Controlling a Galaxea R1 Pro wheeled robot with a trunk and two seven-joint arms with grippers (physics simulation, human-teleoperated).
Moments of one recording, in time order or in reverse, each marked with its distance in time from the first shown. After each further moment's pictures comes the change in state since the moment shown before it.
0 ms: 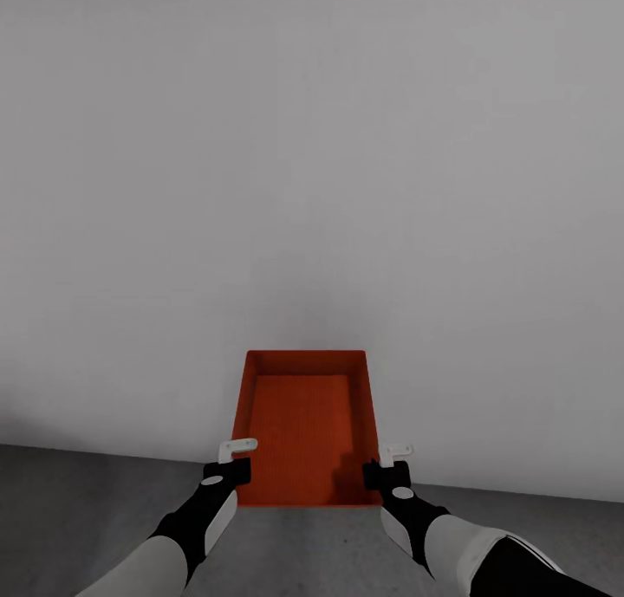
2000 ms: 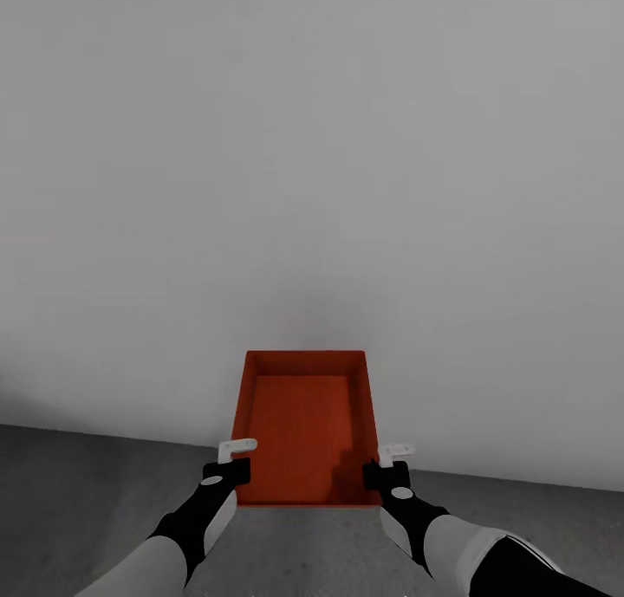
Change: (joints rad) left arm 0.000 0.003 -0.004 0.000 0.006 0.000 0.000; right arm 0.000 0.003 -0.015 0.000 0.016 0.000 -0.005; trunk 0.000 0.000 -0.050
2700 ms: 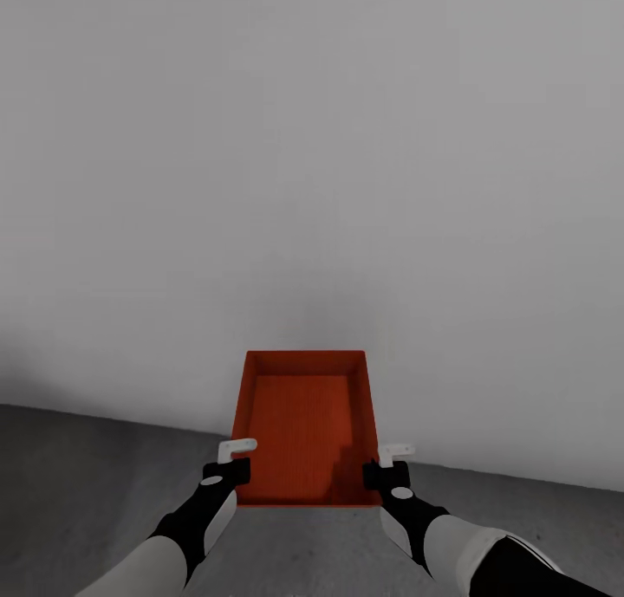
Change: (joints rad) left arm 0.000 0.000 0.000 0.000 0.000 0.000 0.000; right arm 0.000 0.000 0.000 0.000 0.000 0.001 0.000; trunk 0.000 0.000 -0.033
